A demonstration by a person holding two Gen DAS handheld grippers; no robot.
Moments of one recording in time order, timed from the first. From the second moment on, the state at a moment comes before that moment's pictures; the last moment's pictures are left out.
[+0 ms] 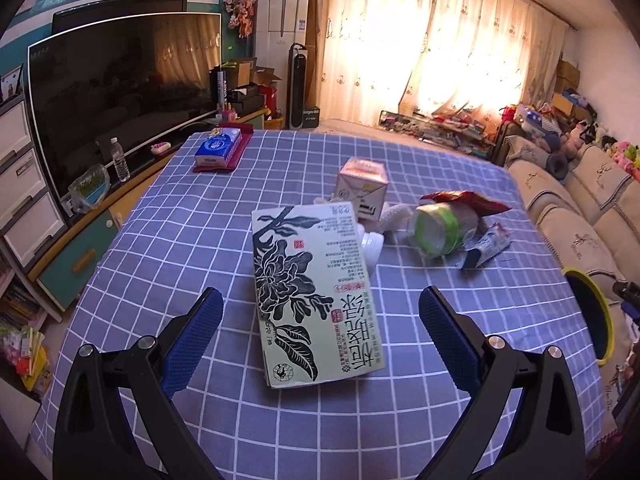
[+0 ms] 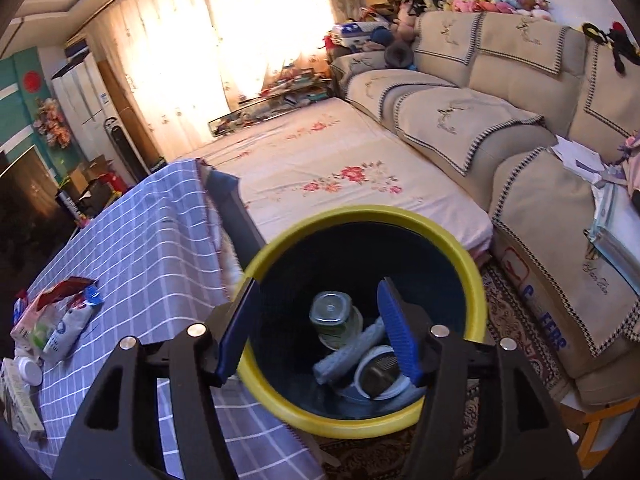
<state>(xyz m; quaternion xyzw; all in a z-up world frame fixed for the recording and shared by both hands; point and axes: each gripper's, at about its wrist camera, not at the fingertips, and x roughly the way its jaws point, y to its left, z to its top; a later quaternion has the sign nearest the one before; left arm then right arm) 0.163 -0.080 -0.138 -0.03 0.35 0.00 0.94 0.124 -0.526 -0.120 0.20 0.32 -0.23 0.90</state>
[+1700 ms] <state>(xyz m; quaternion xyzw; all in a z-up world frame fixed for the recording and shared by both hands) 0.152 -0.122 -0.133 0.00 0.35 -0.01 0.94 0.131 -0.516 -0.128 0.22 0.33 -0.17 0.90</state>
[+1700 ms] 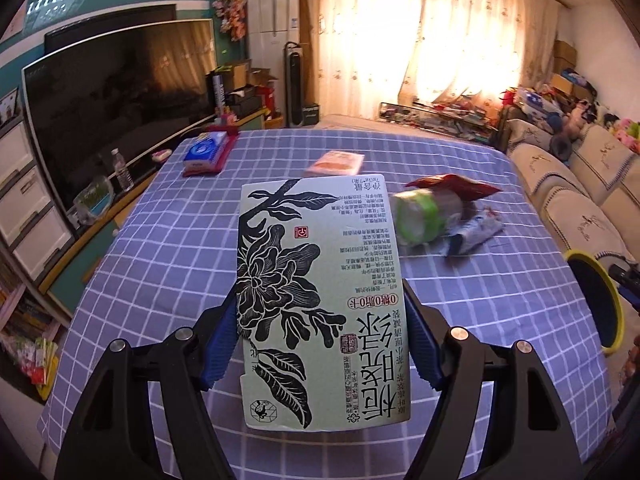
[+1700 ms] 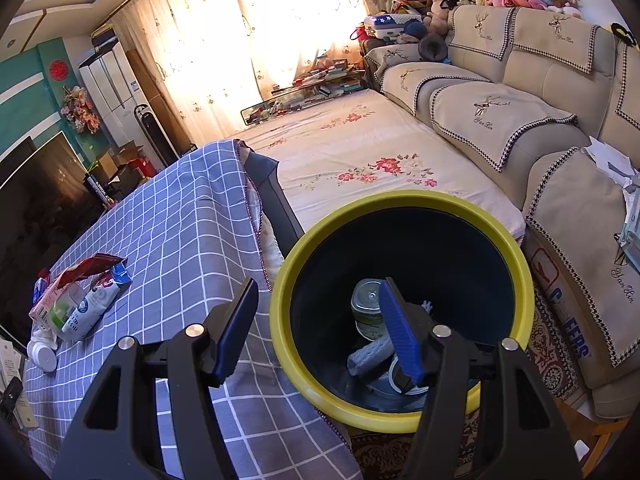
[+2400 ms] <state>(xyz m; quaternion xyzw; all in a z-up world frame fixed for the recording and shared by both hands) 0.170 -0.352 -0.114 0.07 0.33 -0.26 0.90 0.064 -0.598 -0.135 0.26 0.30 -0.27 0.88</state>
